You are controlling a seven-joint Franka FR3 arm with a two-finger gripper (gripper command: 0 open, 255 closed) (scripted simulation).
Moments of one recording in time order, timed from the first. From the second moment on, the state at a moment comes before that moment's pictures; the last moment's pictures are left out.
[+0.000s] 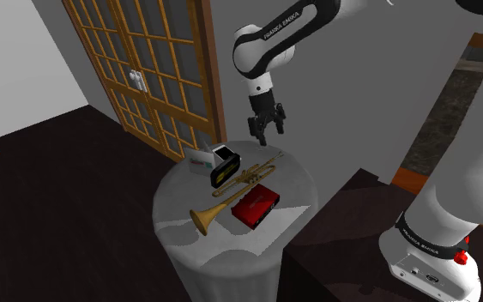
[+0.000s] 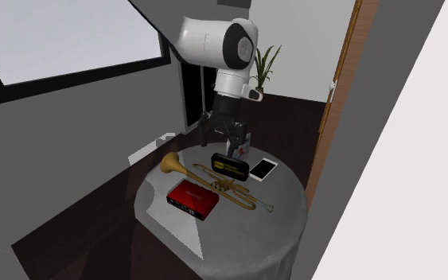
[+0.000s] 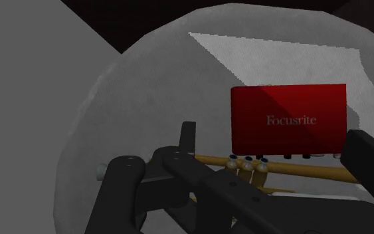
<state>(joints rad) 0.05 0.11 0.09 -2.05 0.04 1.78 0.06</state>
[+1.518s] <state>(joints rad) 0.10 0.73 0.09 -1.67 0.04 1.79 0.15</state>
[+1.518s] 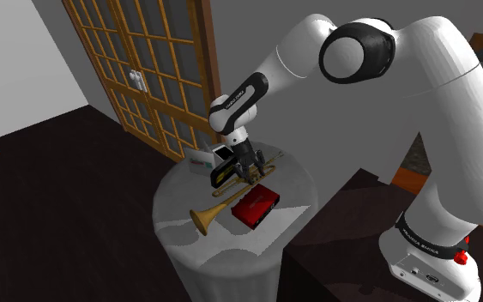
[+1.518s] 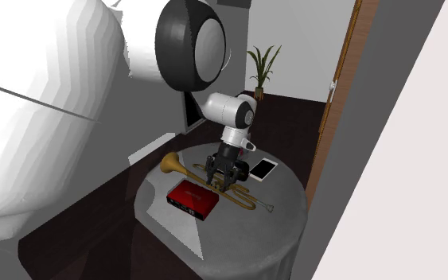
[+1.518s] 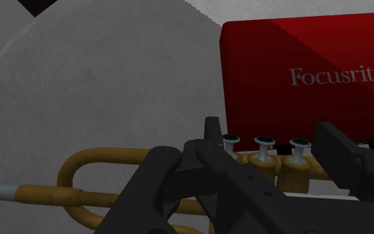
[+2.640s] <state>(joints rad) 0.09 0.66 0.10 -1.68 0.04 1.72 0.15</state>
